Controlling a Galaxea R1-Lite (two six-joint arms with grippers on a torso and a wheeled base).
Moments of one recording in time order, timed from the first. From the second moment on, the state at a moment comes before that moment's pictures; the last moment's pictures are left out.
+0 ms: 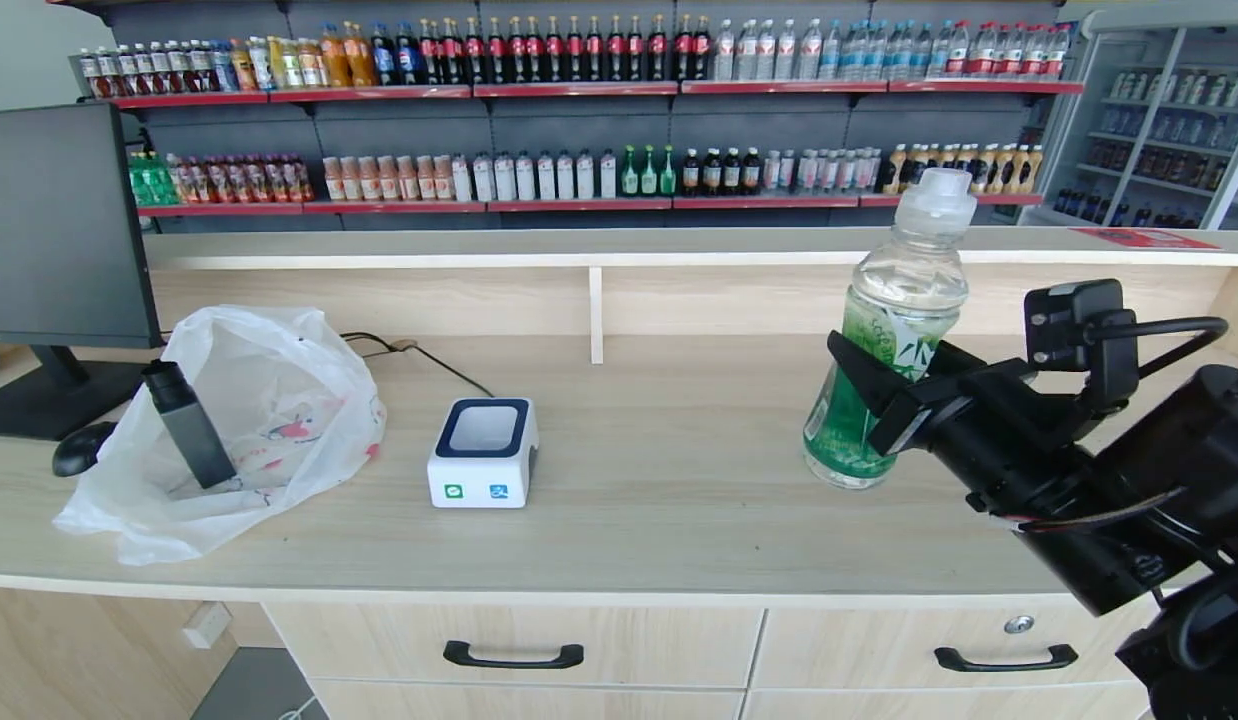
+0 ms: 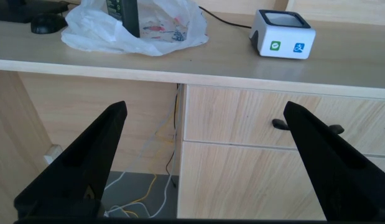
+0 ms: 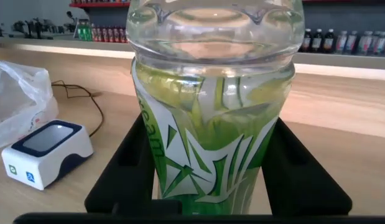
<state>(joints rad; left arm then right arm) 0.00 0.00 0.00 0.01 0.00 0.01 0.48 1.74 -0.45 -1.57 -0.11 -0.05</state>
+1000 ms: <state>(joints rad) 0.00 0.00 0.00 0.00 0.00 -0.01 0.53 1.74 -0.46 -1.57 -0.11 -0.04</state>
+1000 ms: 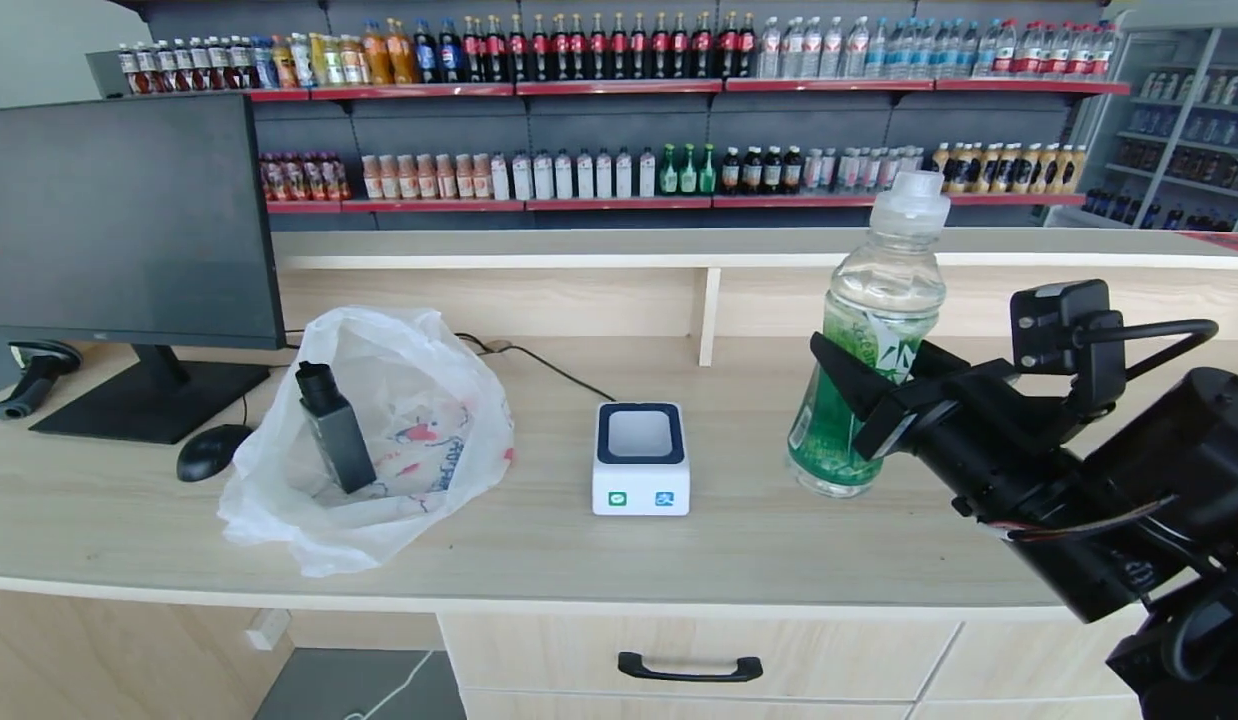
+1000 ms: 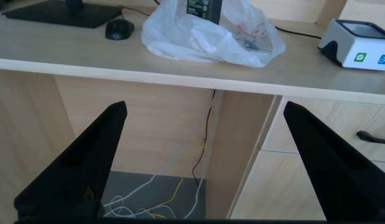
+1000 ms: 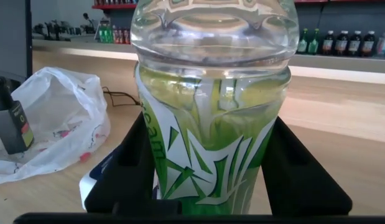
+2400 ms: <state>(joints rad) 0.00 0.00 0.00 0.00 0.00 -0.01 0.50 1.82 -0.60 -1.57 0.08 -0.21</state>
